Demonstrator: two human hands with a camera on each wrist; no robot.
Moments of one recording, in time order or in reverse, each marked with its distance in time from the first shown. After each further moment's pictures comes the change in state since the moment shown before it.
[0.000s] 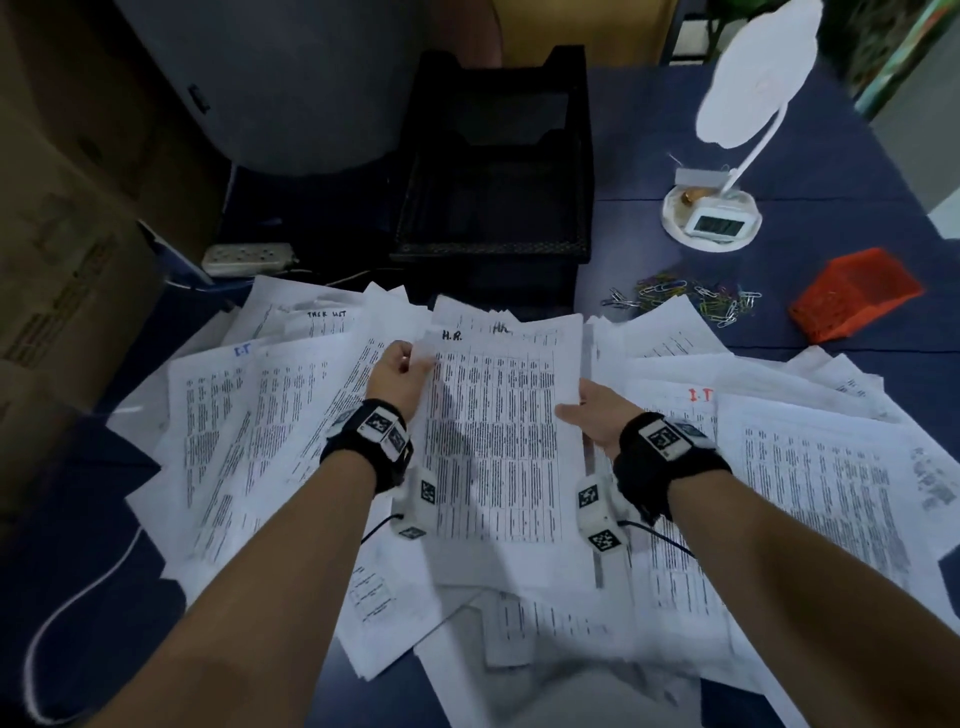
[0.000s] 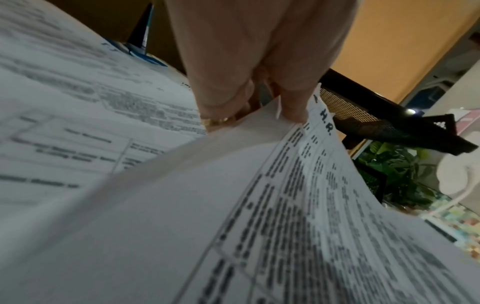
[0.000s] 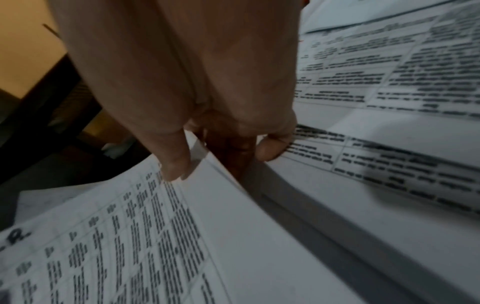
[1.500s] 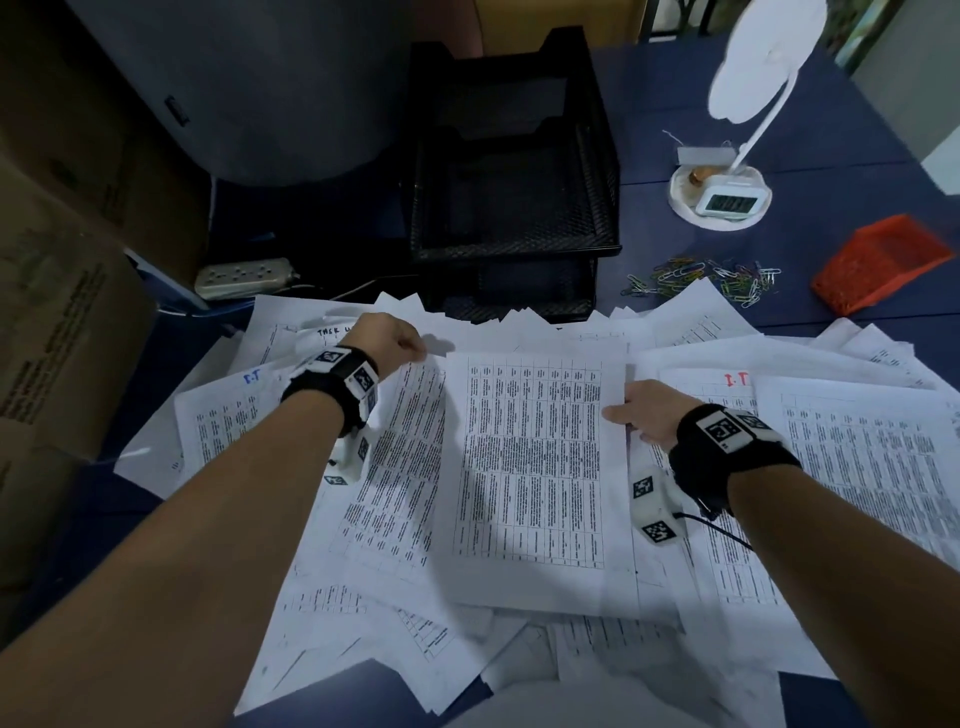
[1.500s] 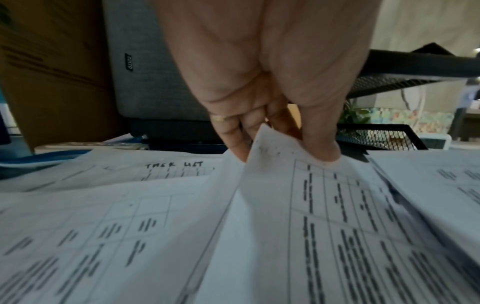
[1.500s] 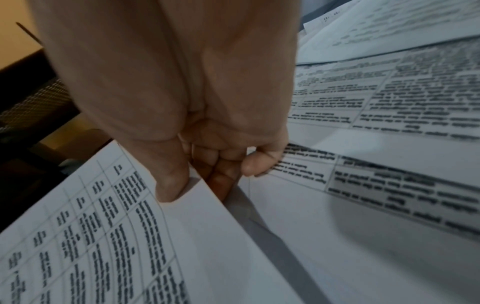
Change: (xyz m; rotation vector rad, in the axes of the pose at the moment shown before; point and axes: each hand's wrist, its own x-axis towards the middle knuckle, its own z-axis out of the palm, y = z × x) left_hand 0.097 0.016 -0.064 0.673 -0.312 0.353; right_hand -0.017 -0.019 -0.007 -0.073 0.019 0.222
